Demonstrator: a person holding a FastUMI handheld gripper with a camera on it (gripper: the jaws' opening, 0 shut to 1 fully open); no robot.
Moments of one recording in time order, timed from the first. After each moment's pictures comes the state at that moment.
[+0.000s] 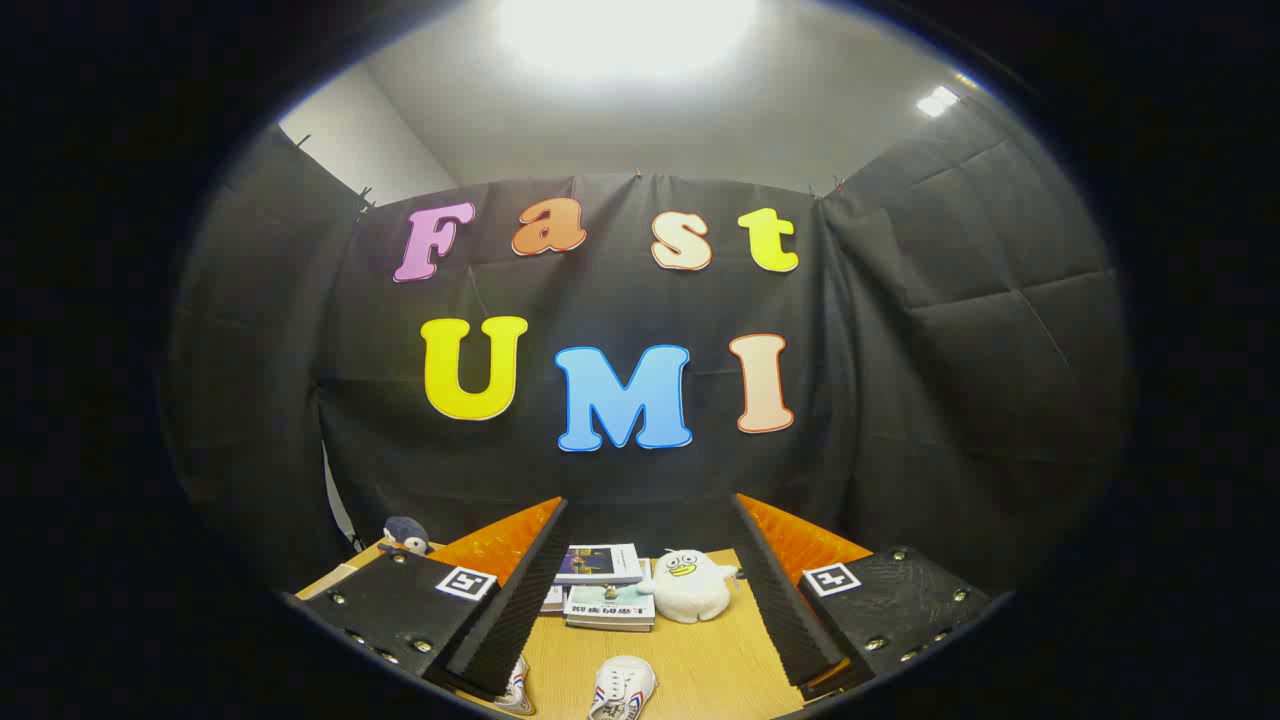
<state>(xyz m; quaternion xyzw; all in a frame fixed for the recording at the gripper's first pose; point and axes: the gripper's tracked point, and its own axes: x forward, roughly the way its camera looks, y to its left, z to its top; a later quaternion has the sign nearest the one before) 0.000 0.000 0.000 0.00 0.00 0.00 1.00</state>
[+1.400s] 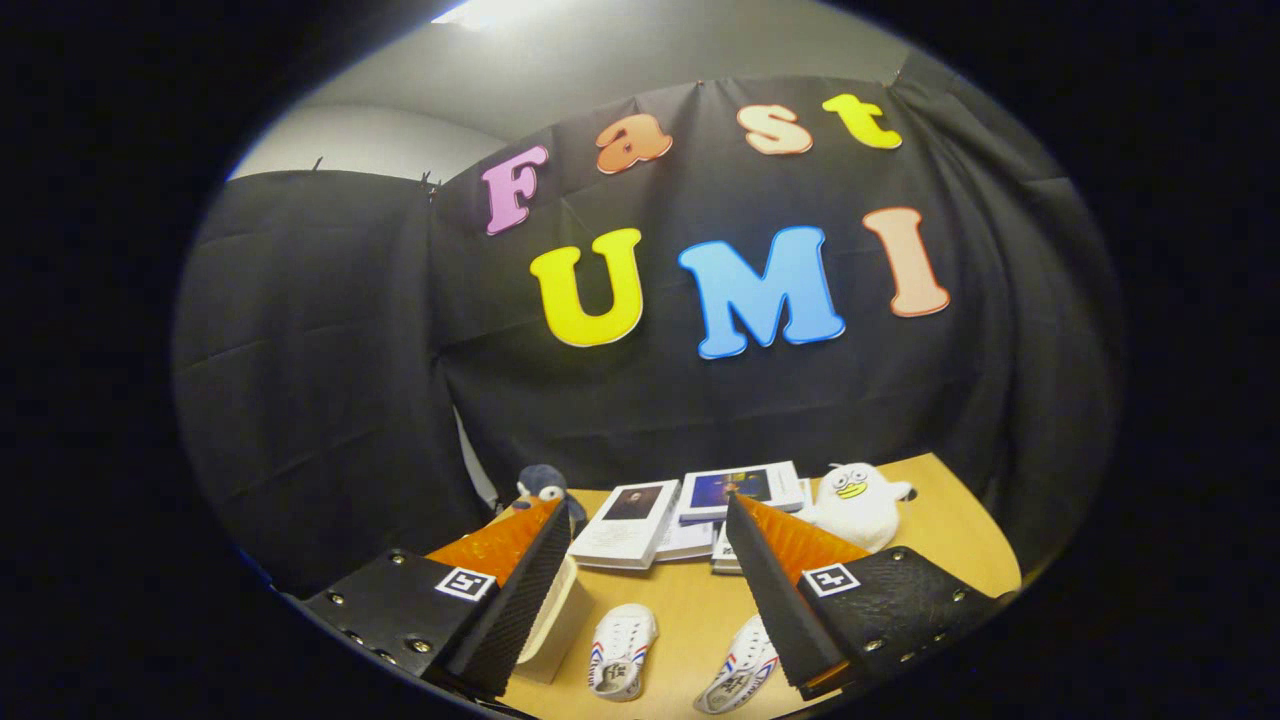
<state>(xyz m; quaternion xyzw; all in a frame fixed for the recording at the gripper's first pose) 0.033 0.124 -0.100 0.09 0.15 0.23 0.96</state>
